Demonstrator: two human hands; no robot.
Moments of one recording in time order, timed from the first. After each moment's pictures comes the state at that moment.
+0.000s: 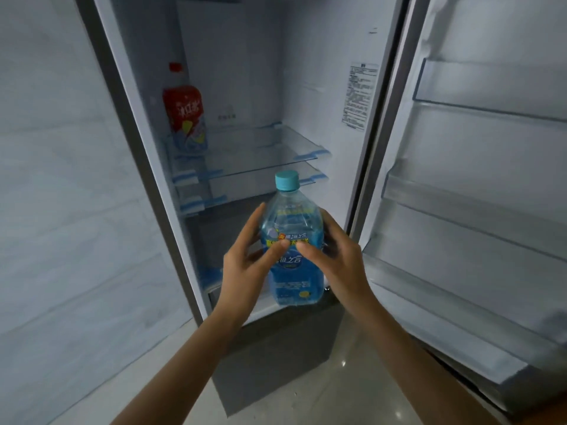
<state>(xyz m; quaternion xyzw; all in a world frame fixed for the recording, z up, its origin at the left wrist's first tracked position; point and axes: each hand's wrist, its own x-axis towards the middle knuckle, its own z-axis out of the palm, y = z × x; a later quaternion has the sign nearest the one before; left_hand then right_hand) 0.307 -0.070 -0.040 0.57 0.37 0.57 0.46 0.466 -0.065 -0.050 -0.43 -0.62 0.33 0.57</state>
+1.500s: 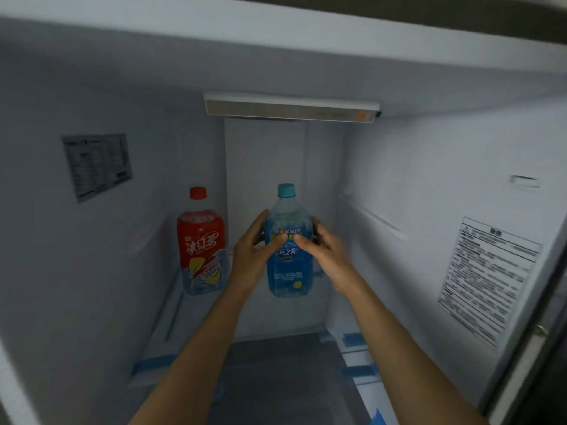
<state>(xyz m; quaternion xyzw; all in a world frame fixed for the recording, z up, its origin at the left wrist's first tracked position) 0.282 0.367 0.048 0.58 0.45 0.63 0.26 0.440 0.381 0.069 -0.28 -0.67 0.46 0.50</state>
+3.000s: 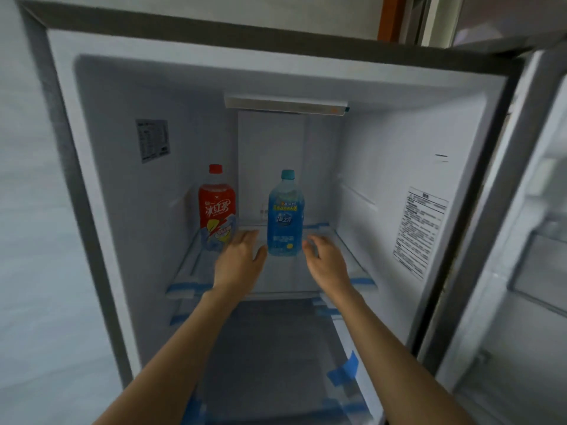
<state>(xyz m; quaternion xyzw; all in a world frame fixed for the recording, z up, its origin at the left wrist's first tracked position) 0.304 0.235 0.028 0.61 0.69 0.38 -0.04 0.473 0.297 0.019 -0.49 -0.75 0.15 0.41</state>
